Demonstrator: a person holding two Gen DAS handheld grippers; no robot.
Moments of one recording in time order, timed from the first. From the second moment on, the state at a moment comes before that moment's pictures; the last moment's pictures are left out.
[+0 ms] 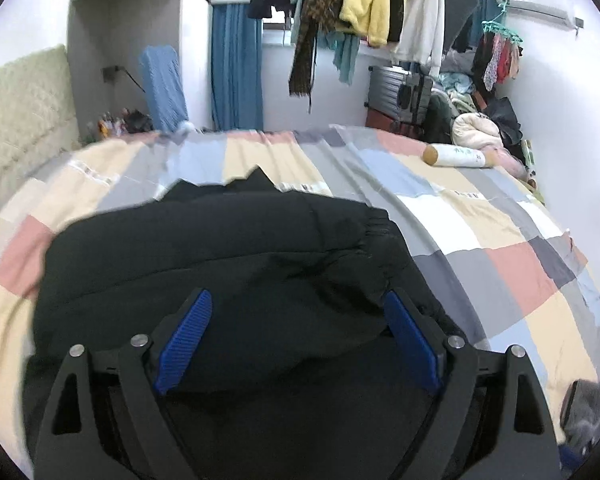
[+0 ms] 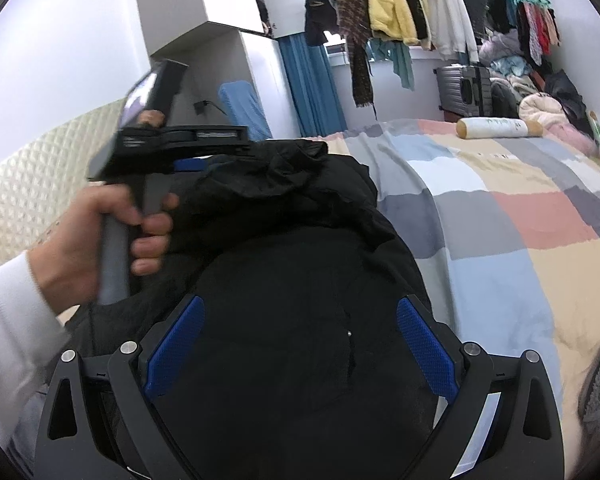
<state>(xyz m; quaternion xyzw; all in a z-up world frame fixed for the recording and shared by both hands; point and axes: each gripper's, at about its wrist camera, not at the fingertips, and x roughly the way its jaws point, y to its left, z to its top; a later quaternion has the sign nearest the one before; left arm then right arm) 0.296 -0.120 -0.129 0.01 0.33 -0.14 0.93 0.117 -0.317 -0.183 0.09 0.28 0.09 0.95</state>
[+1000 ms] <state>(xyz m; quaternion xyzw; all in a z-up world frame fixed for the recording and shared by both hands) 0.250 0.092 -0.173 -0.03 0.29 -0.06 0.96 0.200 -0.265 -0.171 0.02 0.28 0.08 0.96</state>
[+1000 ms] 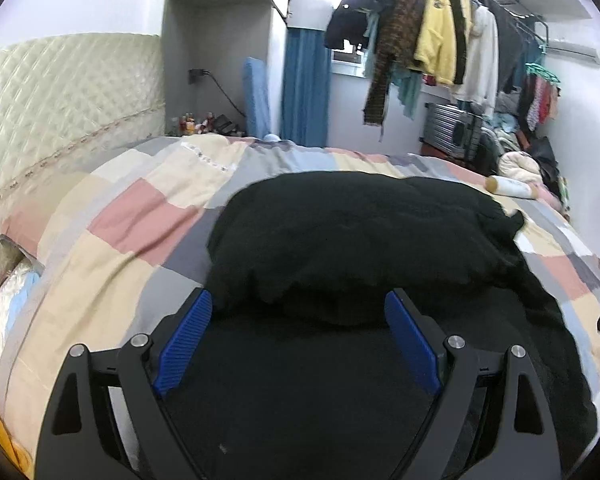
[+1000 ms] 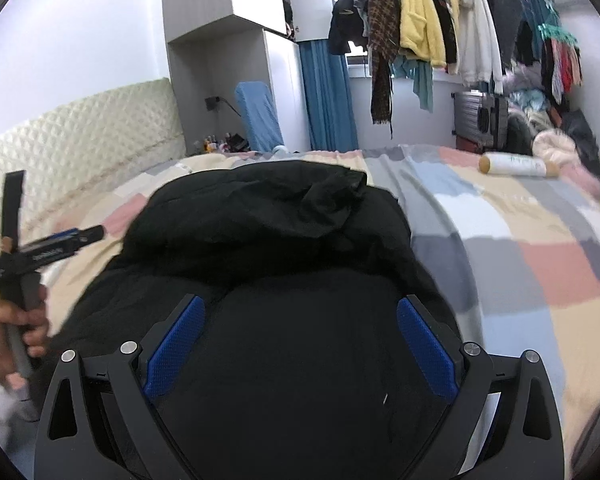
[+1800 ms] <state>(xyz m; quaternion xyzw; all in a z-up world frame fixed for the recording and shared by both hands) 0.350 0.148 -0.270 -0.04 0.42 0.02 0.91 0.356 -0.307 -0.262 -0.01 0.35 0.00 0.94</state>
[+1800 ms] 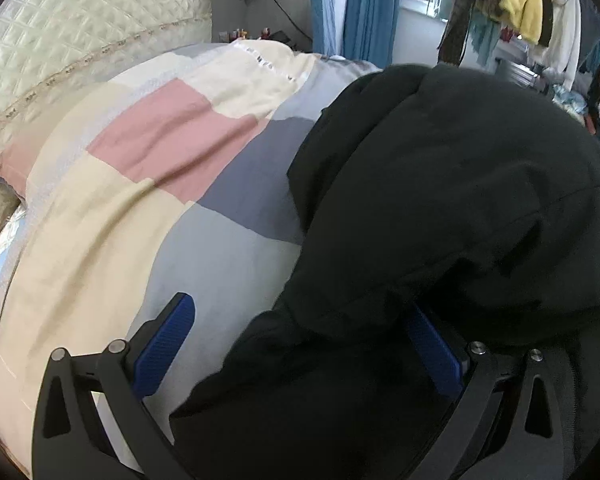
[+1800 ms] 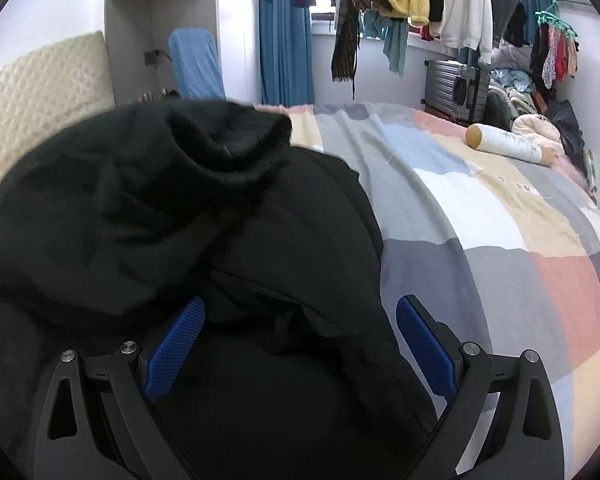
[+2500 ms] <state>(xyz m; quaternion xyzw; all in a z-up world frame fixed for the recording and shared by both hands) 0.351 0.180 -0.279 -0.11 0.39 0.07 0.91 0.353 -0.331 -0.254 0.04 0.32 -0.03 0.95</state>
